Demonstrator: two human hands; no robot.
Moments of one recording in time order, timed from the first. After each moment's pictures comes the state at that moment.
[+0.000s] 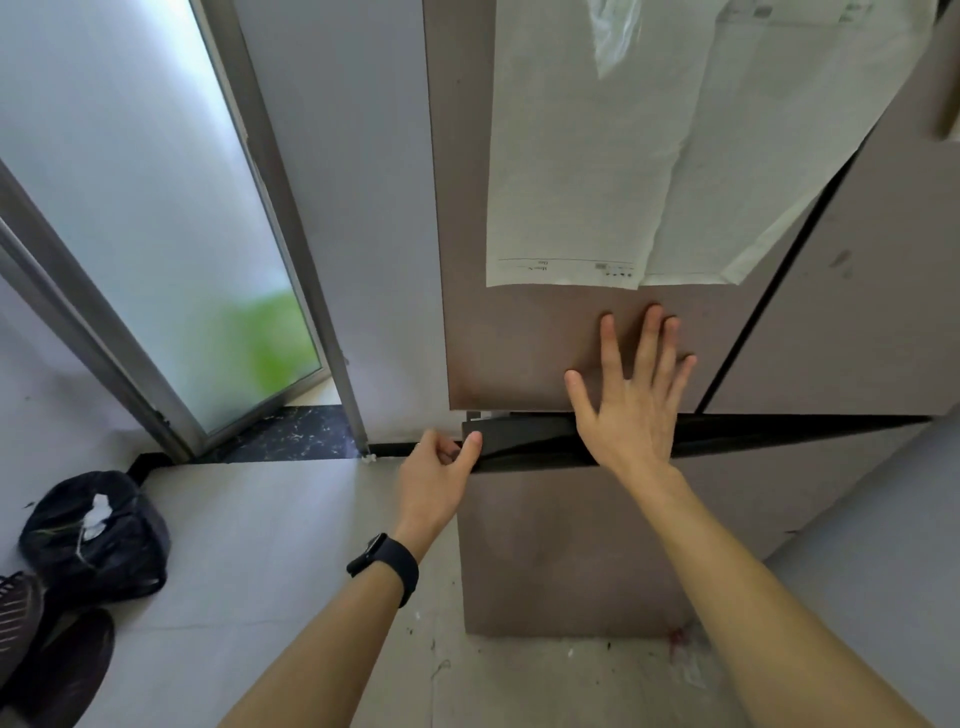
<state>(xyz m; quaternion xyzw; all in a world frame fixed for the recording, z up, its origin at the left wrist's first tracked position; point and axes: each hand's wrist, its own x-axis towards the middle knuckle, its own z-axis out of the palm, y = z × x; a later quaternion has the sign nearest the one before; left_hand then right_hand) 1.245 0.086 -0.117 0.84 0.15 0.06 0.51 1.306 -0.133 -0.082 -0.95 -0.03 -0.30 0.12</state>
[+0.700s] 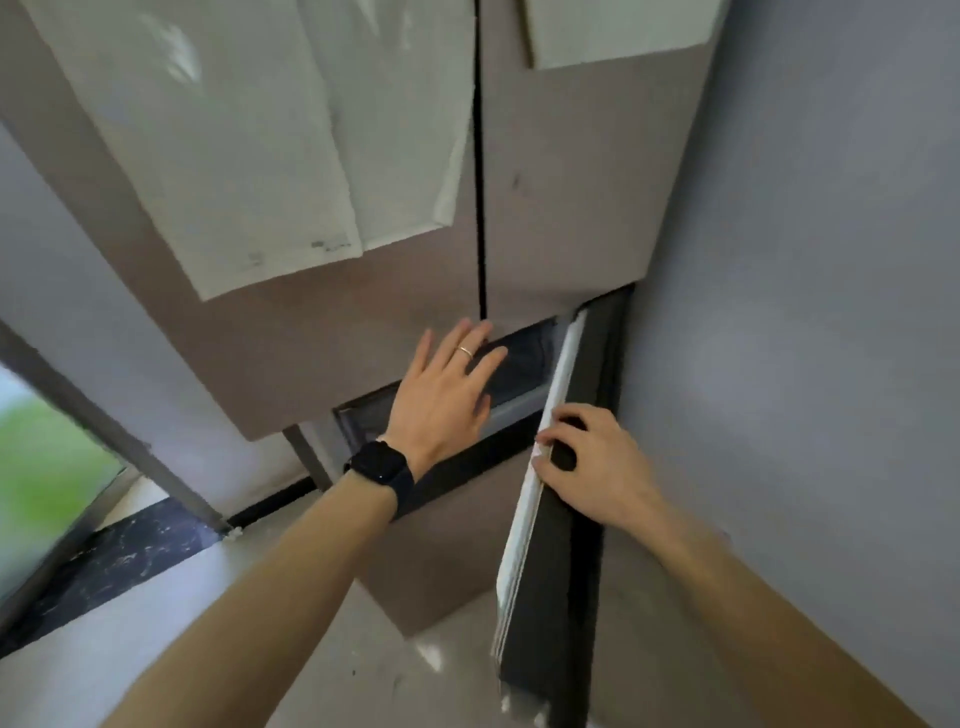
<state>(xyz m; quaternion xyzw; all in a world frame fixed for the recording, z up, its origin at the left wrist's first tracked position) 1.271 -0.059 -0.067 0.89 -0.43 0.18 0.04 1.134 -0.241 -0.100 -0.98 0.08 -0.09 0.19</state>
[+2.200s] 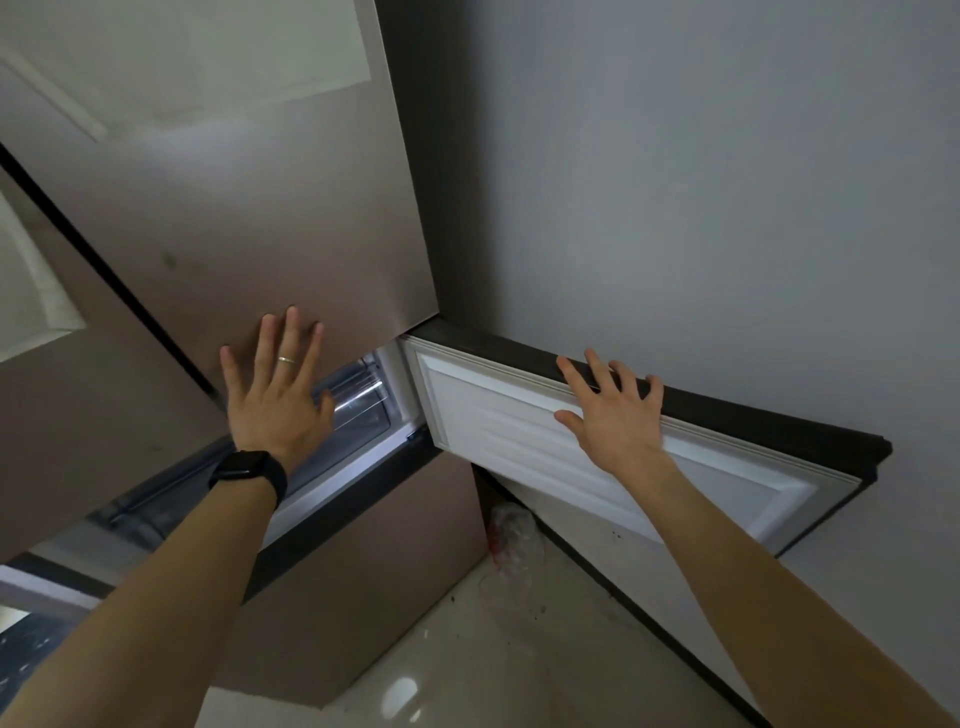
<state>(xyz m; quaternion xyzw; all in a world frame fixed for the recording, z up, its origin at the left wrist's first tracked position) 1.311 -0.251 -0.070 0.93 -0.29 0.22 -0.08 1.076 -0.563 -0.108 -0.96 0.27 -0.03 -0.02</state>
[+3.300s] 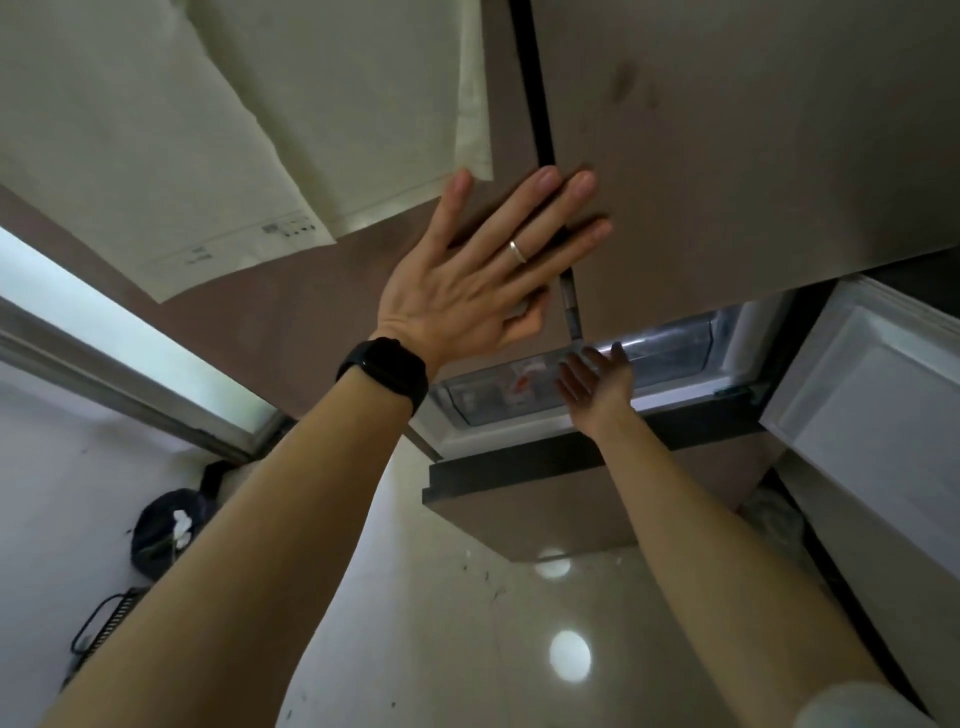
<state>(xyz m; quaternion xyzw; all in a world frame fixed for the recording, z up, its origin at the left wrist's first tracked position) 1.377 -0.112 -0.012 0.72 -0.39 0.48 -0.31 1.376 -0.258 -0.217 -0.24 0.31 0.10 0.91</state>
